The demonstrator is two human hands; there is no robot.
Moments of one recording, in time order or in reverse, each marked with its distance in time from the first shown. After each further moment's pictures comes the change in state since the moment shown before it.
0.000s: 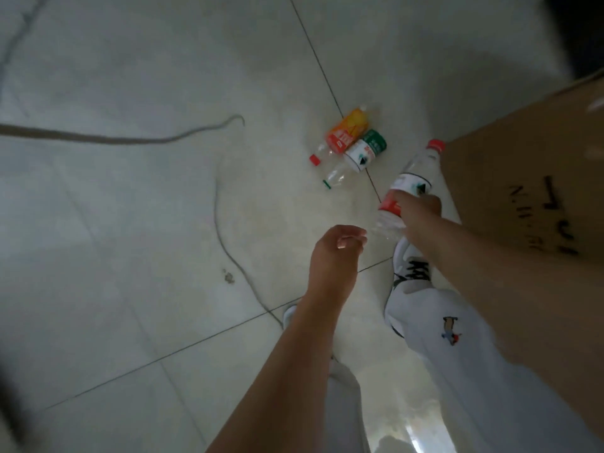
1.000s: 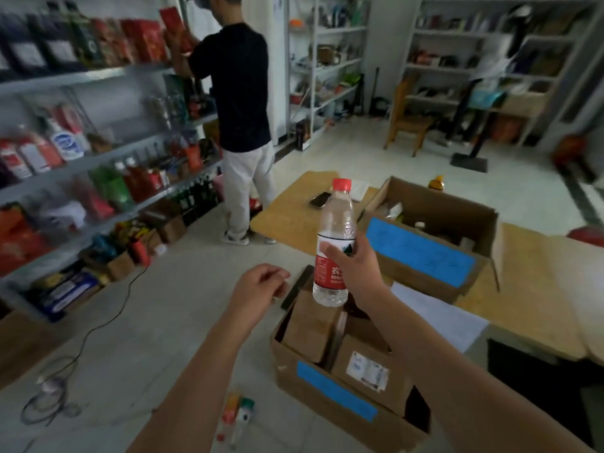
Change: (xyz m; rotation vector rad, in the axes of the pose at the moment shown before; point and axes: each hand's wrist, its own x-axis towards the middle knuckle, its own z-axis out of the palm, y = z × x) left_hand -0.583 0.481 0.072 0.424 -0.428 0.846; right_hand -0.646 -0.239 -0.515 0.472 0.204 -0.966
